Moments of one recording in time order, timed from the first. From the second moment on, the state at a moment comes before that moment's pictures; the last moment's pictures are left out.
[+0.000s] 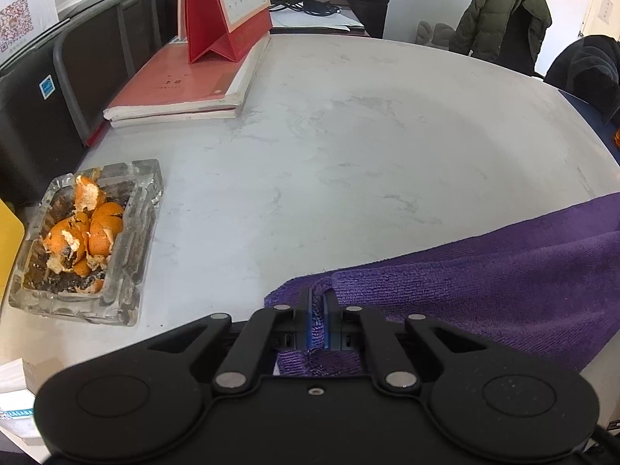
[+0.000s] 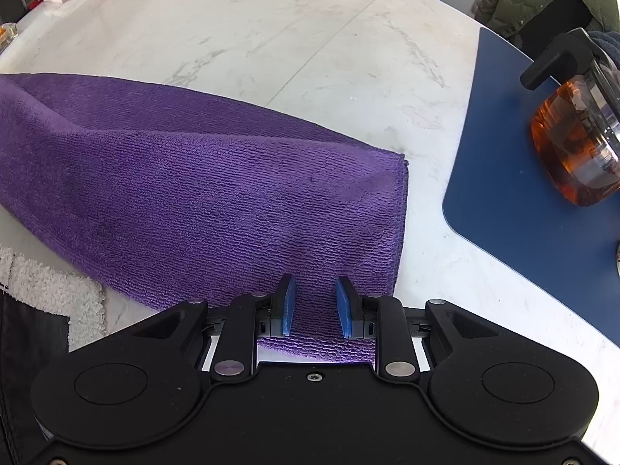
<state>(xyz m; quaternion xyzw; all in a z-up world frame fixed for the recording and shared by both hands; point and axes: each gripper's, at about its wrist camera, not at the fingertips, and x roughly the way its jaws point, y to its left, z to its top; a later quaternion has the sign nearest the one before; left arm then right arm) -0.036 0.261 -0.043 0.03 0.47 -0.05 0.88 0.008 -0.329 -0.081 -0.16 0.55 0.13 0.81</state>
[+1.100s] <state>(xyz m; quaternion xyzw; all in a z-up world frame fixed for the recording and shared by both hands) -0.093 0.246 -0.027 0.06 0.49 -0.03 0.87 0.004 -0.325 -0.079 -0.16 0.55 0.12 0.81</state>
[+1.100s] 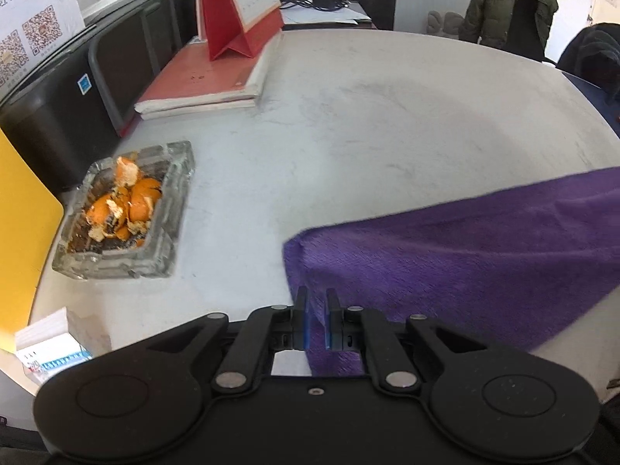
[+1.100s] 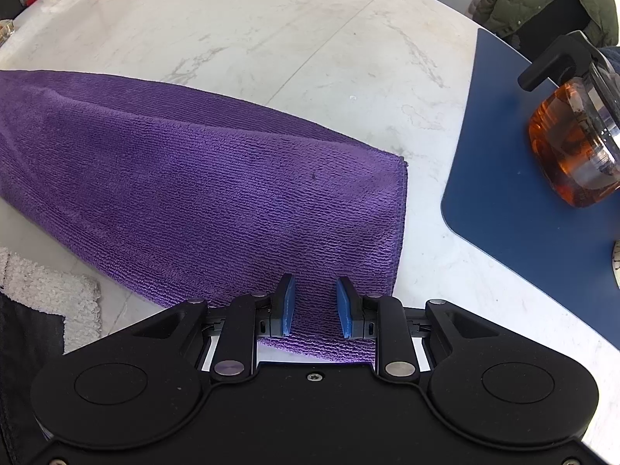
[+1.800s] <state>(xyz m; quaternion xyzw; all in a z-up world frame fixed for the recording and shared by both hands) -0.102 0.243 -0.050 0.07 0.53 -0.05 0.85 -0.002 -0.324 -0.079 -0.16 0.54 0.12 0.82</state>
